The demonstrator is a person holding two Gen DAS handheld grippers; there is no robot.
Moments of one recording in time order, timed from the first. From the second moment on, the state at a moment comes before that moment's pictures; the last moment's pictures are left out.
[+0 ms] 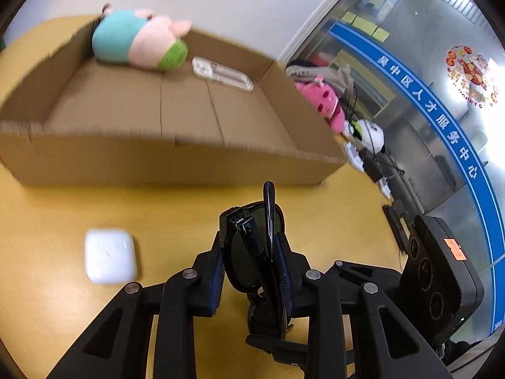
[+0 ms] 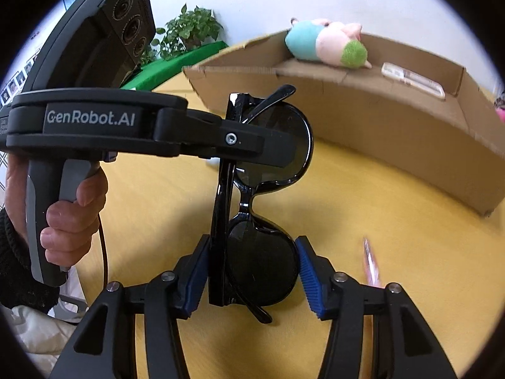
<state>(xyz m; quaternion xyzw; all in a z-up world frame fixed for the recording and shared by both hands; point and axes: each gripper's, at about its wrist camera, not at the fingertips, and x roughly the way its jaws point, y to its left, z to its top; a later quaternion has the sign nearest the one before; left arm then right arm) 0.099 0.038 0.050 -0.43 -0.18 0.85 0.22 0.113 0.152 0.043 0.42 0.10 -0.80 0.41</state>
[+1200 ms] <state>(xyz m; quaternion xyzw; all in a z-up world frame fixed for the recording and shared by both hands) -0.140 -0.083 0.132 -0.47 -0.11 0.86 0.18 -0.113 0.001 0.133 0.46 0.00 -0.77 0.44</state>
